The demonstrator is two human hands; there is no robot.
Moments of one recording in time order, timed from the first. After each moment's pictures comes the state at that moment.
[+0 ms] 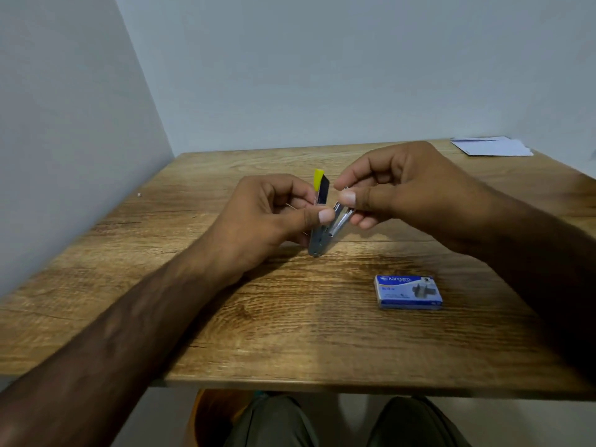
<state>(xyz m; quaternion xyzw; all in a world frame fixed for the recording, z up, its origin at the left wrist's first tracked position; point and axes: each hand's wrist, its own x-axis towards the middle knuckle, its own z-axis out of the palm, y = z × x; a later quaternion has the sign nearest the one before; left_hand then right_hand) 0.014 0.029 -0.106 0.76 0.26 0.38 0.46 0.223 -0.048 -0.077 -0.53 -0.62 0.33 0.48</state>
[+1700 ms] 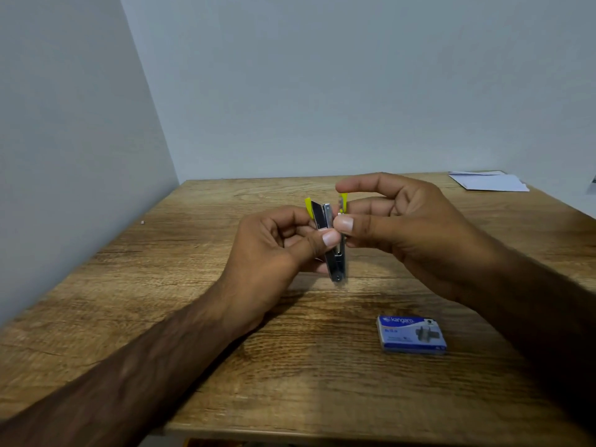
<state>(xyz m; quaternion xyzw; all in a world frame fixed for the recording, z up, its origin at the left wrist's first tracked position) 0.027 0.017 -0.111 0.68 0.20 0.46 0.53 0.215 -0.049 -0.080 -0.43 -0.56 0.41 0.58</state>
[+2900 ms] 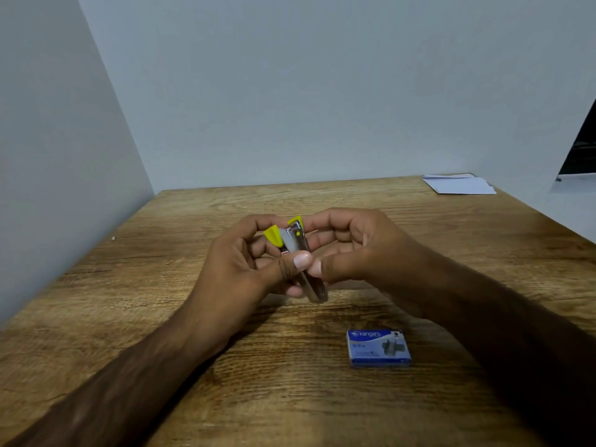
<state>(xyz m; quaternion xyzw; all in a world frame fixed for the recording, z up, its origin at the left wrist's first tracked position) 0.028 0.008 -0.102 0.67 0.26 0.44 0.54 0.215 -0.050 -0.083 -0.49 -0.58 0.43 0.49</state>
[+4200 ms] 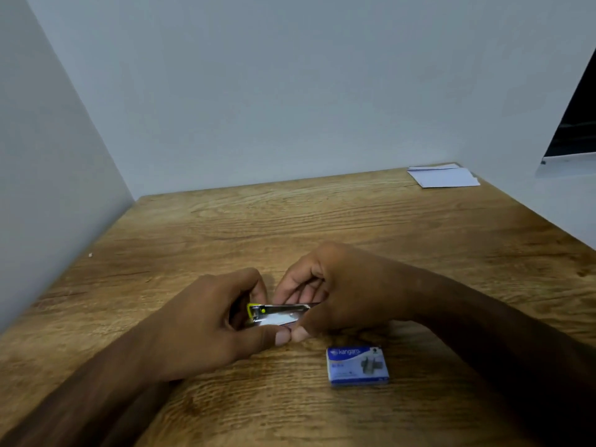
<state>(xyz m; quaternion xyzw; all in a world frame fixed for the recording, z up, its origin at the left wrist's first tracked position) 0.008 0.025 -0.086 0.91 0.31 0.14 0.24 0.235 -0.035 -0.083 -0.53 -0.74 0.34 0.24</state>
